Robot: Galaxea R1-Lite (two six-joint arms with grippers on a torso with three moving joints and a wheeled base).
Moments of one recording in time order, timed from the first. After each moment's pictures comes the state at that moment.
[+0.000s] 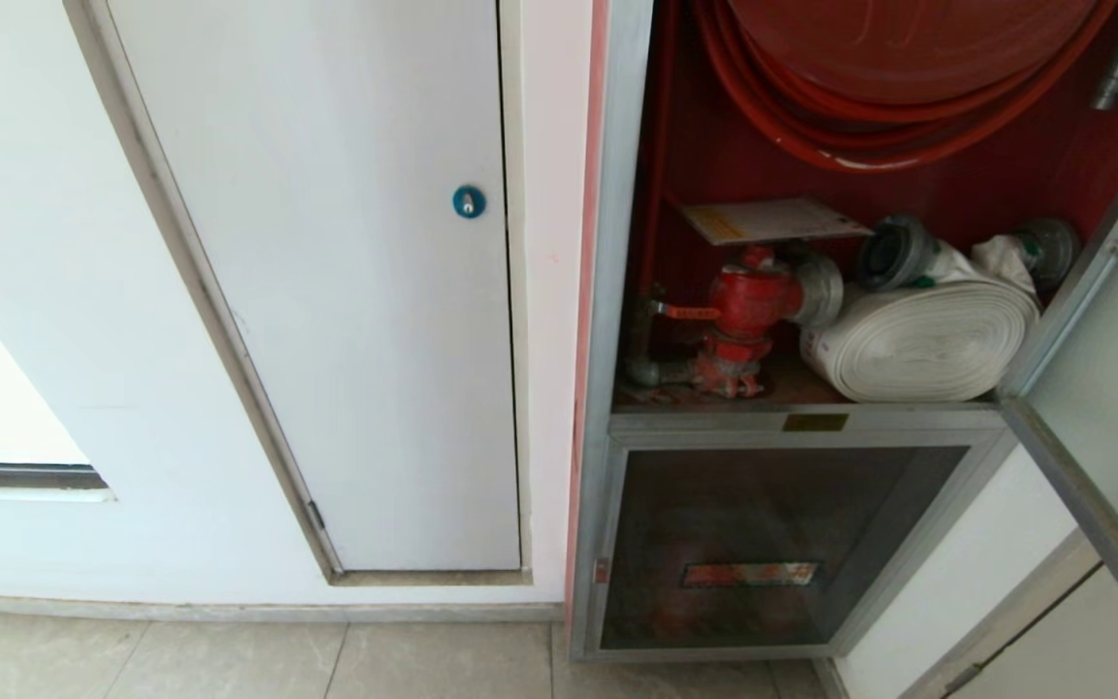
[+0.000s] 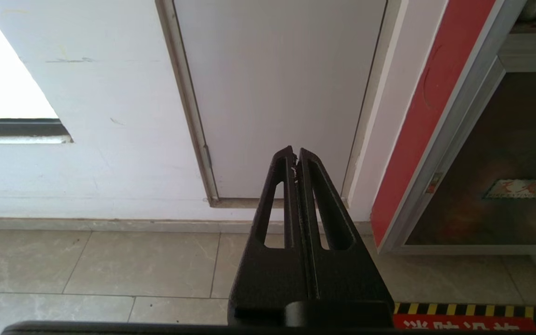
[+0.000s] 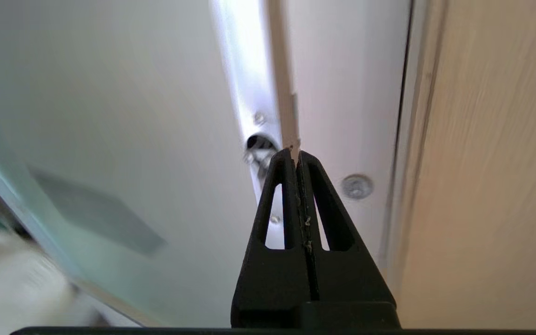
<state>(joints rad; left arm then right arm) 0.01 0.00 0.00 0.00 0.00 0.00 -0.73 0.81 -1.63 0.70 -0.65 0.18</state>
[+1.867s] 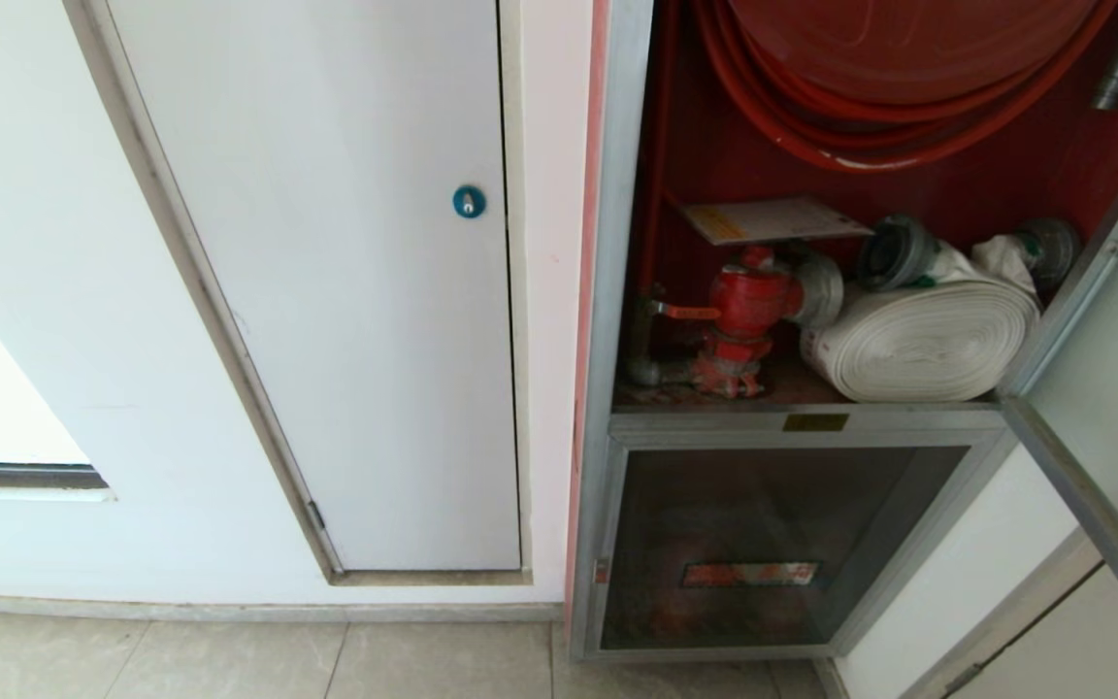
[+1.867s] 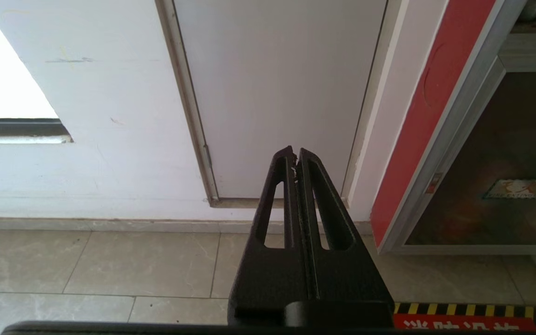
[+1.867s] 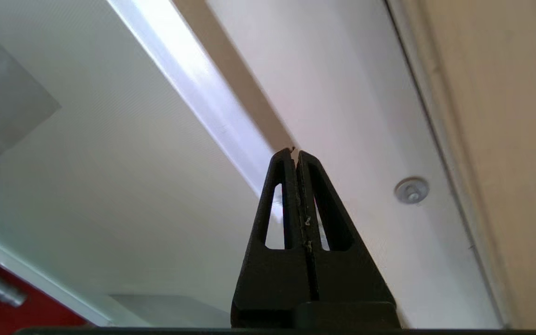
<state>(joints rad) 0.01 0.00 0.00 0.00 0.00 0.00 -0.69 0.92 -1.69 0.59 -0.85 0.53</state>
